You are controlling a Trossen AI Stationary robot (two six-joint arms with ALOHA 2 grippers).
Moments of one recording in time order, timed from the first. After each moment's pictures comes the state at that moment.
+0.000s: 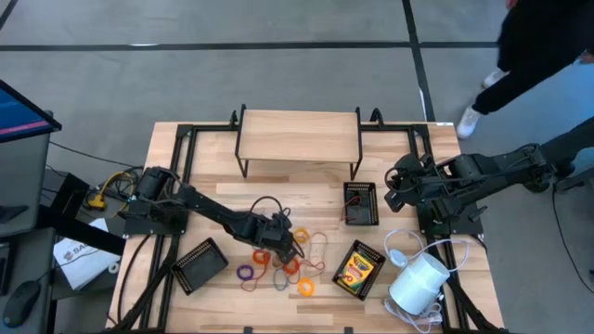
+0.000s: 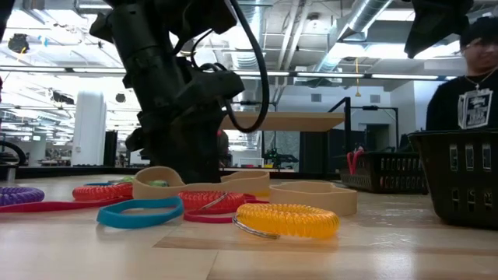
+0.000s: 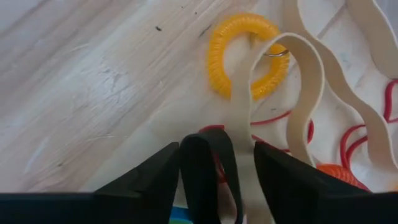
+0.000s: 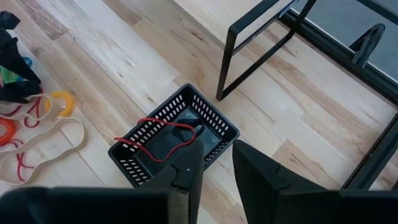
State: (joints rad) left arm -0.30 1.90 1.05 -0.31 -0.23 -1.02; right arm 0.26 0.96 1.10 -1.30 0.57 0.93
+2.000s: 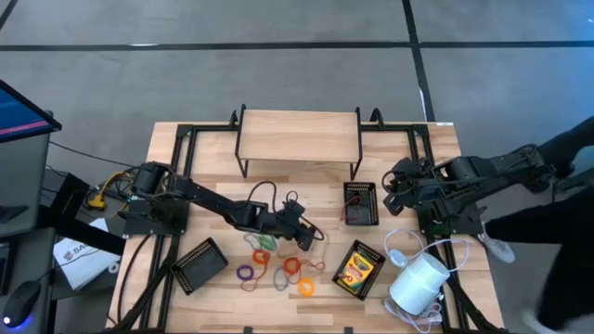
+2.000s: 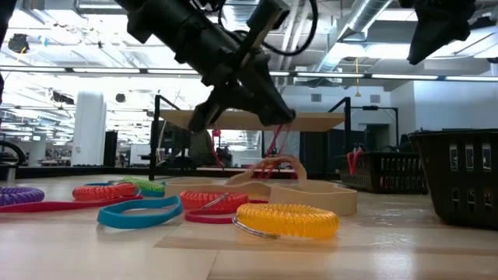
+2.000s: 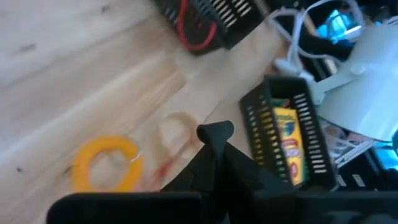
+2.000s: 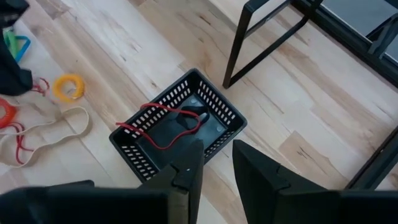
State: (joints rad) left arm -0.22 1.82 1.05 0.12 -0.23 -1.05; right arm 0.26 0.96 1.06 -1.28 0.52 0.91
